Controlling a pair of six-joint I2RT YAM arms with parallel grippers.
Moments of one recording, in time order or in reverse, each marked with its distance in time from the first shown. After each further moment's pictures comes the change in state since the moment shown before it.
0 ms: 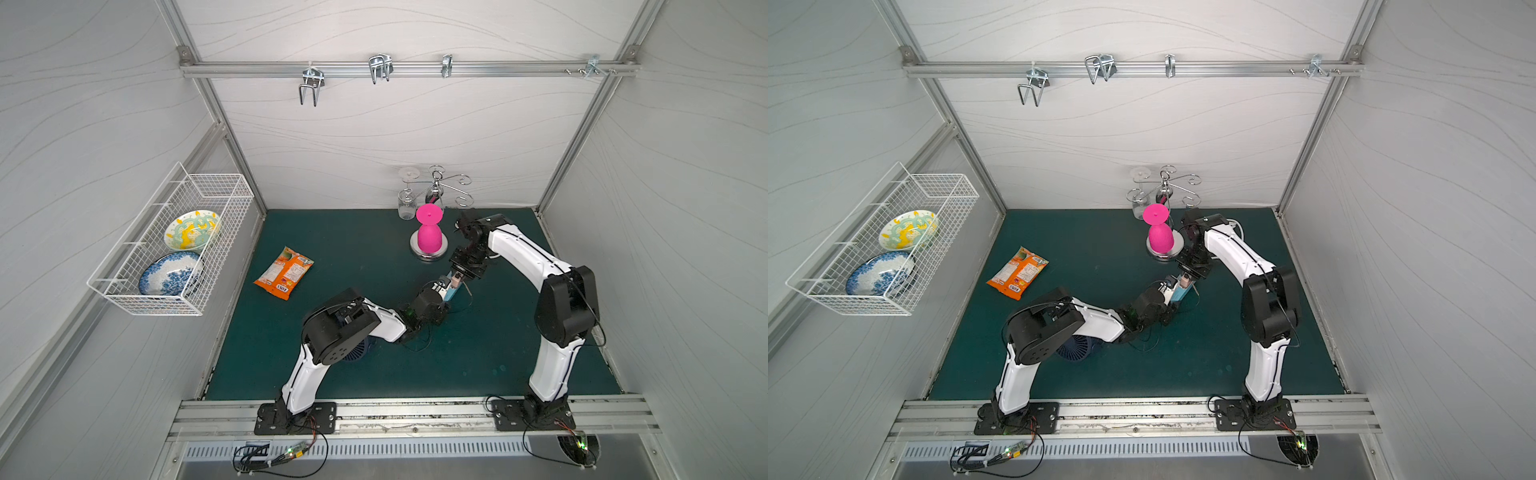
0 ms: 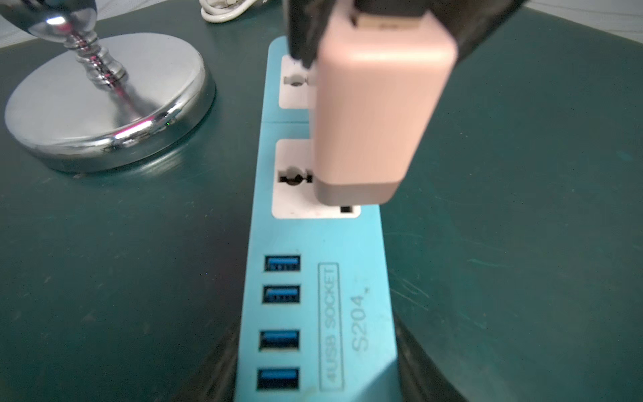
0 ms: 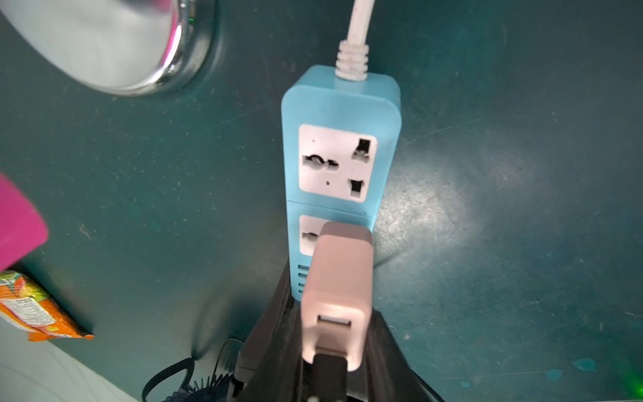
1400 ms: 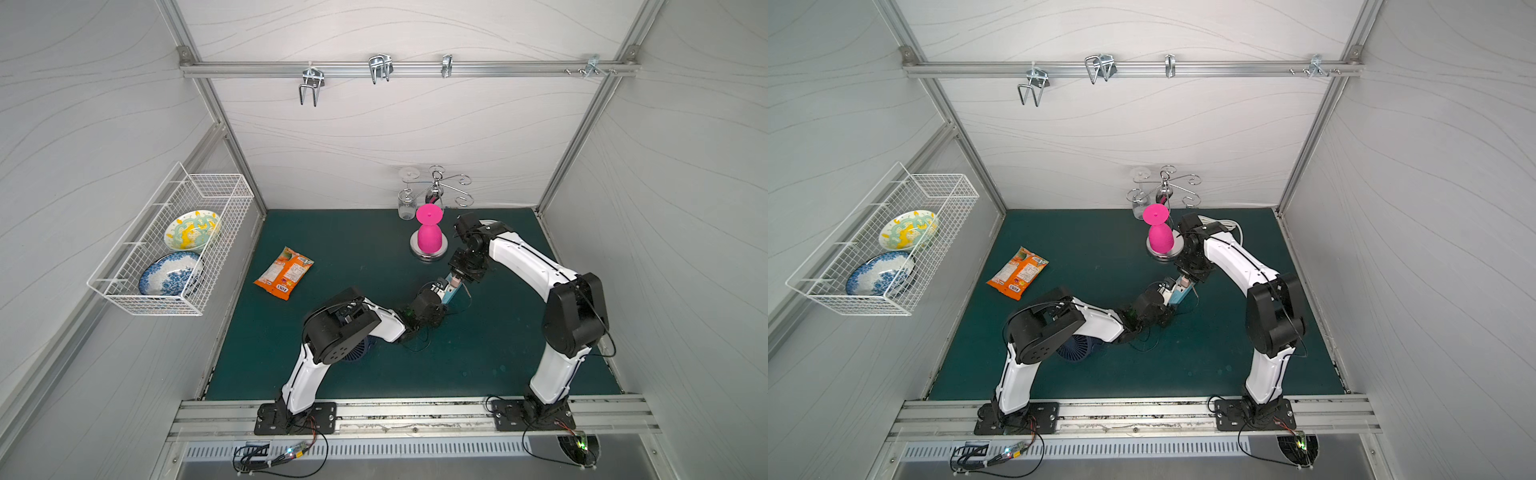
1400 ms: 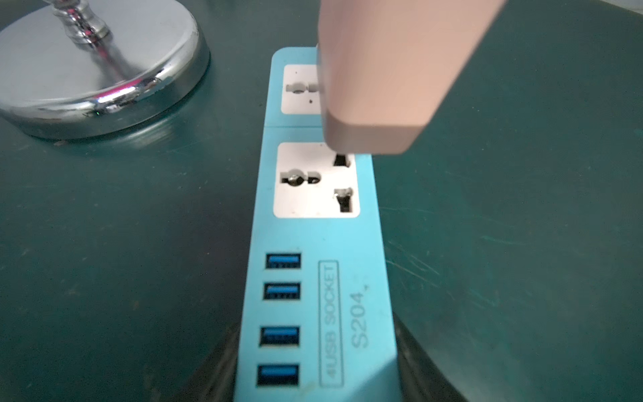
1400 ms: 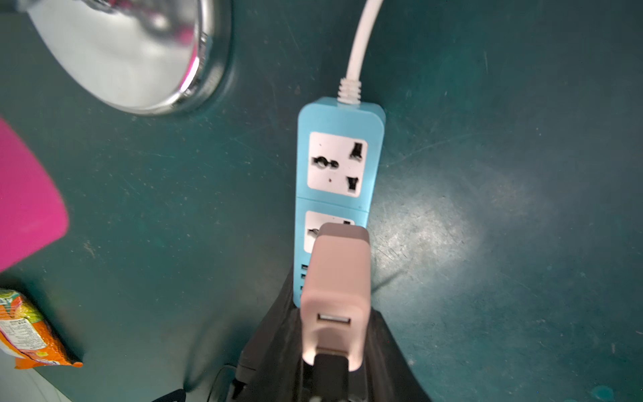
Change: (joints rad) left arm 0.003 0.005 -0.014 -0.021 0.008 -0.029; right arm 0.021 -0.089 -0.129 0.107 0.082 0.057
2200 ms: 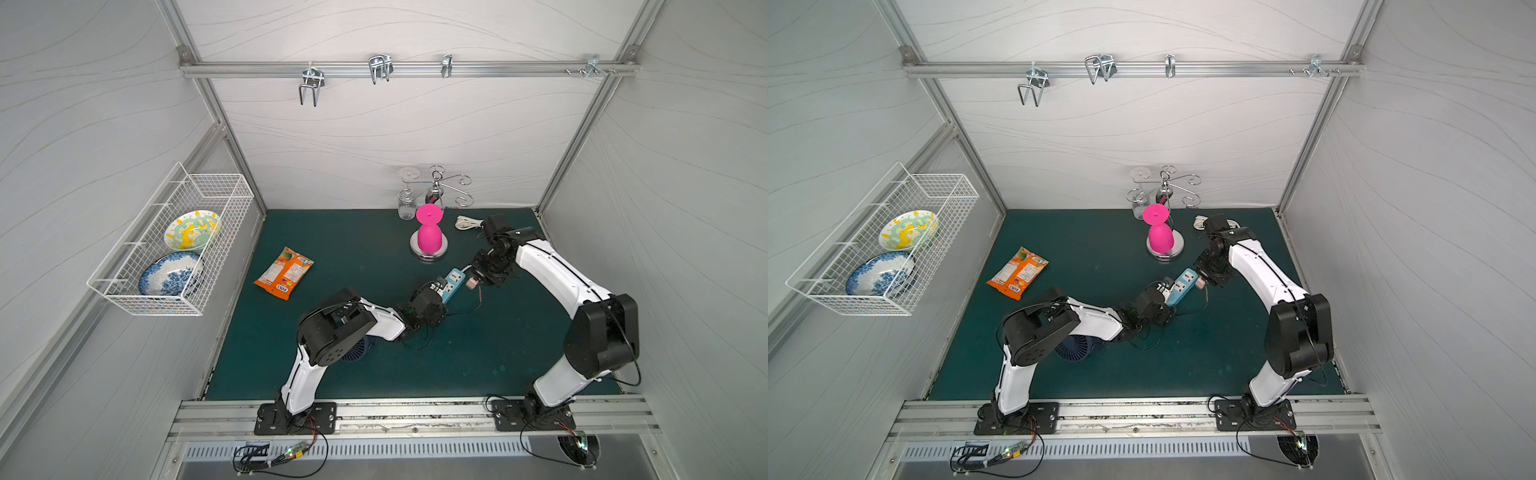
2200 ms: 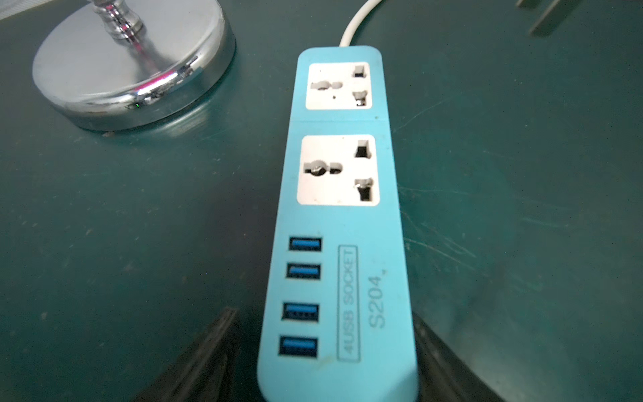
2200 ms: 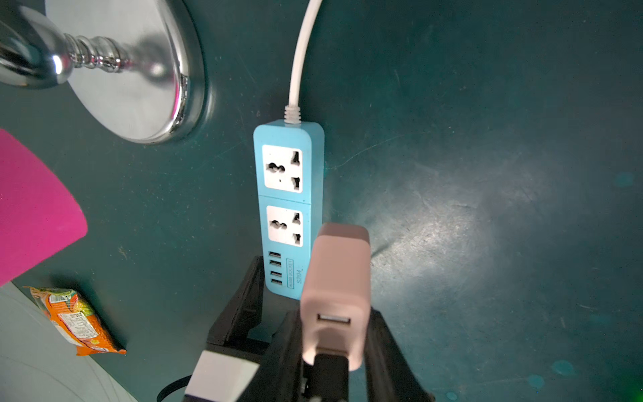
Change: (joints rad) left arm 0.002 -0.043 0.014 -0.130 -0.071 0.040; right arm -0.129 -0.184 -0.140 0.015 -0.068 -0.029
